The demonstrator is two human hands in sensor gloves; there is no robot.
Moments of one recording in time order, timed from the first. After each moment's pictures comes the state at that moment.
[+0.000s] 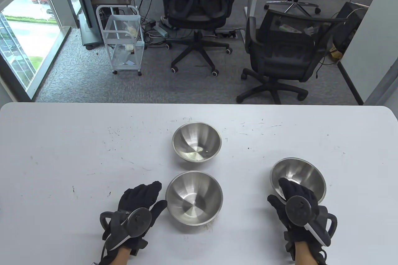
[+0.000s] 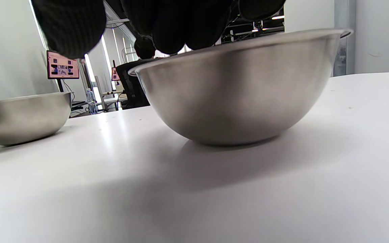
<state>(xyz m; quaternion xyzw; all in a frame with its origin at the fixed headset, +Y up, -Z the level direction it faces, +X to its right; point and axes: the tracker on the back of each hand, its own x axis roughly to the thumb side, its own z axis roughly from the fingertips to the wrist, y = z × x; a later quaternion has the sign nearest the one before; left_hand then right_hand) -0.200 -0.736 -0.275 0.13 -0.09 0.08 0.98 0.258 -0.734 -0.290 -0.05 -0.05 0.99 0.10</state>
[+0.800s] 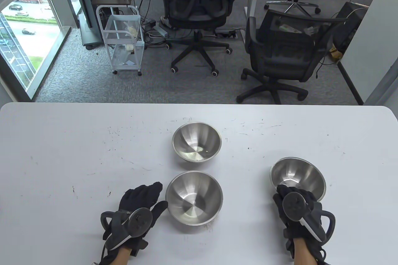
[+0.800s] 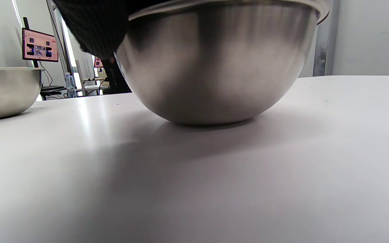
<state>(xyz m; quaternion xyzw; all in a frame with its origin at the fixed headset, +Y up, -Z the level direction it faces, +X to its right) -0.199 -0.738 -0.276 0.12 -0.10 0.08 0.98 0.259 -0.745 -0.299 -0.08 -0.05 0.99 0.06</state>
